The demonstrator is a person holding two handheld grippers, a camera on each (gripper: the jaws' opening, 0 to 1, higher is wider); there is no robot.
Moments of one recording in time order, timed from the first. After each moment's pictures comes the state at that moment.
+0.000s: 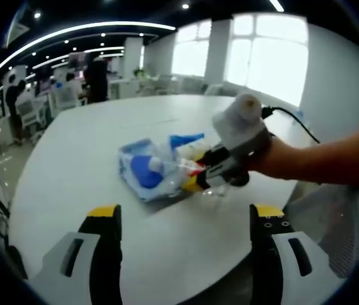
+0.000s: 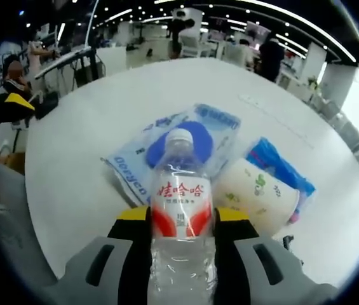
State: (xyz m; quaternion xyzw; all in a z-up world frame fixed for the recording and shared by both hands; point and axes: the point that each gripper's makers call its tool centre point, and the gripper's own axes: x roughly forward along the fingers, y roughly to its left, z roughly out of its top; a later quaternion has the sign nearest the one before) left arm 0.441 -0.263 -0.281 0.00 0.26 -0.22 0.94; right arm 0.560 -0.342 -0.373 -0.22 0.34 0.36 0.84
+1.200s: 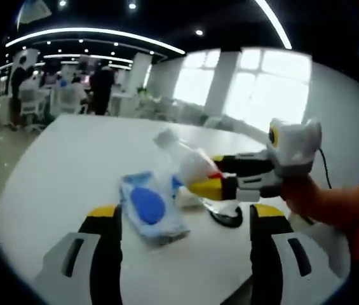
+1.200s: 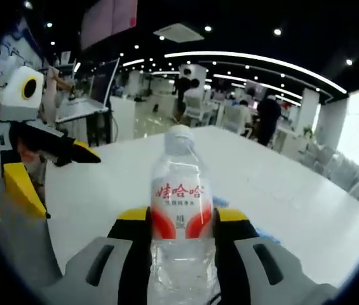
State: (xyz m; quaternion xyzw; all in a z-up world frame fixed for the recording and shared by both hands) left arm 0.492 -0.238 -0.223 -0.11 0.18 -0.24 0.95; right arm 0.556 -0.307 -0.239 -0.17 0.13 0.40 0.89
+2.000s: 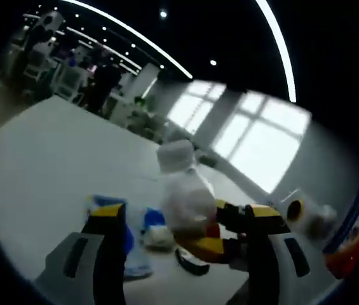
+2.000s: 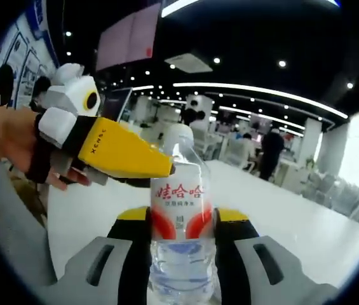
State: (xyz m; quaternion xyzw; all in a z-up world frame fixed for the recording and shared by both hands) left arm 0.542 -0.263 -0.181 -0.28 0.13 -0.26 0.92; right arm 0.547 -0.286 -0.198 -0.16 0.03 0.43 0.89
